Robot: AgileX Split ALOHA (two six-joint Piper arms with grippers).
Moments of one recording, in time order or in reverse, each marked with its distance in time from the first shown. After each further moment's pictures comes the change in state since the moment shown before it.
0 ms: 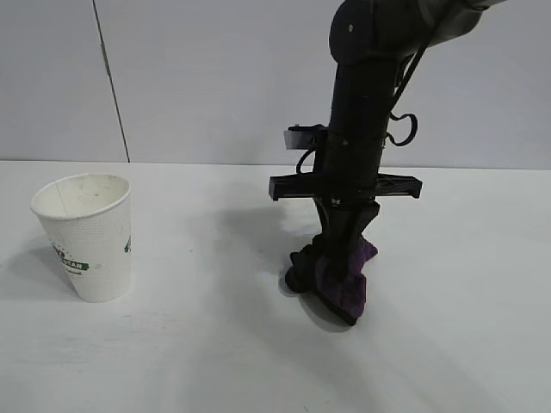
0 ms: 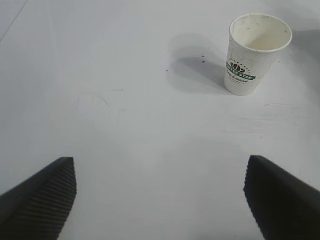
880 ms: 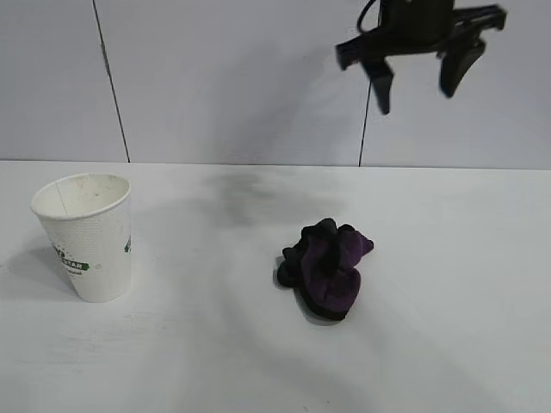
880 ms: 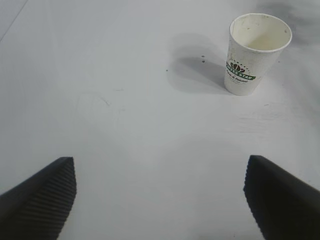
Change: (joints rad) left arm 0.000 0.000 0.000 0.000 0.000 0.000; right arm -0.088 -0.258 -0.145 -0.533 0.059 0.220
